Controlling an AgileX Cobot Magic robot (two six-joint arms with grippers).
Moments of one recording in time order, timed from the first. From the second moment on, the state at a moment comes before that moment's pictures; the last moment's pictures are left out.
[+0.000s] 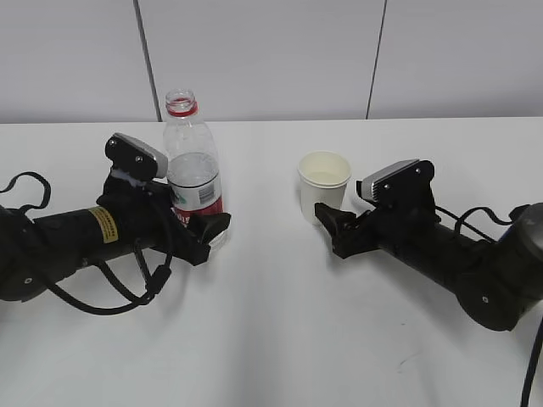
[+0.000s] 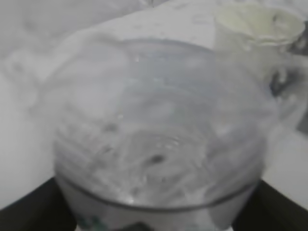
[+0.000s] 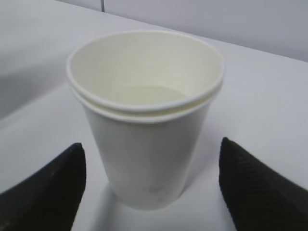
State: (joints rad) left arm -0.33 2.04 -0.76 0.52 -0.86 -0.18; right arm 0.21 2.22 -0.81 -0.27 -1.11 -0.01
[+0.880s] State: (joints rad) left arm -0.33 1.79 -0.46 0.17 -0.81 -0.05; right arm 0.17 2.10 -0.62 -0.18 -1.14 -0.01
